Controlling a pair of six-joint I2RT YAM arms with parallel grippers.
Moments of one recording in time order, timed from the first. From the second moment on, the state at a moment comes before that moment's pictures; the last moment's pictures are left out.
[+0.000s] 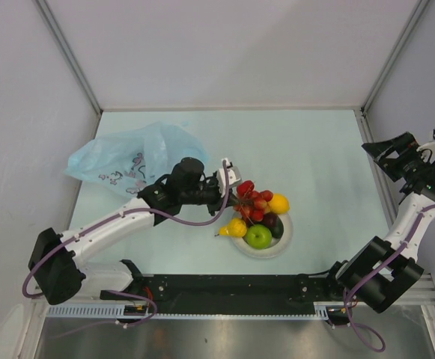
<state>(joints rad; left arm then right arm) -0.82 1.23 0.93 -0.19 0.46 0.21 -0.74 1.19 1.00 -0.23 -0.96 0.48</state>
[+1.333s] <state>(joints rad) -0.90 1.28 0.93 -0.20 0.41 0.19 -0.75 1.19 0.98 -0.20 -0.96 0.48</state>
